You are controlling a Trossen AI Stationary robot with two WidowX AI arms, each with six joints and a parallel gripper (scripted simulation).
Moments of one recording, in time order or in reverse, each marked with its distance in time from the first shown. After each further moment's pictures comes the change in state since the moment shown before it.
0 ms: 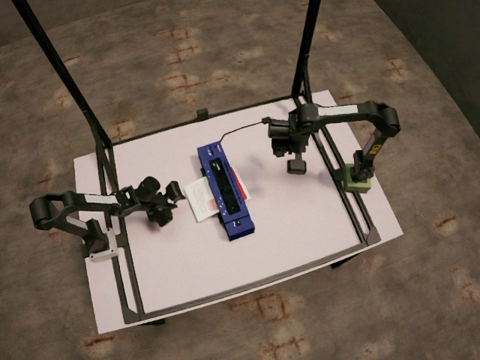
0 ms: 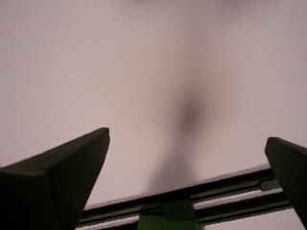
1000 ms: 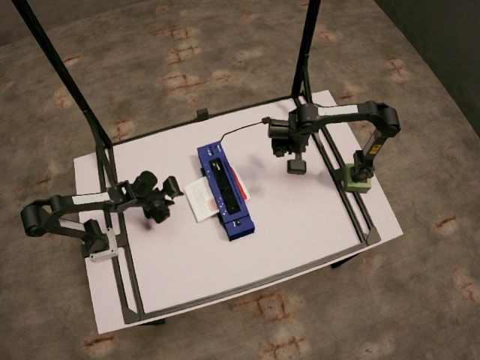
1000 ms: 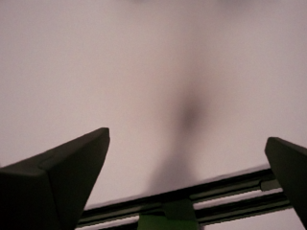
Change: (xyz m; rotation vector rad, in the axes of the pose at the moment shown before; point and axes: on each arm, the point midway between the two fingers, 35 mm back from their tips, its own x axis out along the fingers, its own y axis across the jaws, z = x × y) left arm 0.000 0.000 0.000 0.000 0.000 0.000; right arm -0.029 0.025 0.000 -0.001 -0.001 -0.015
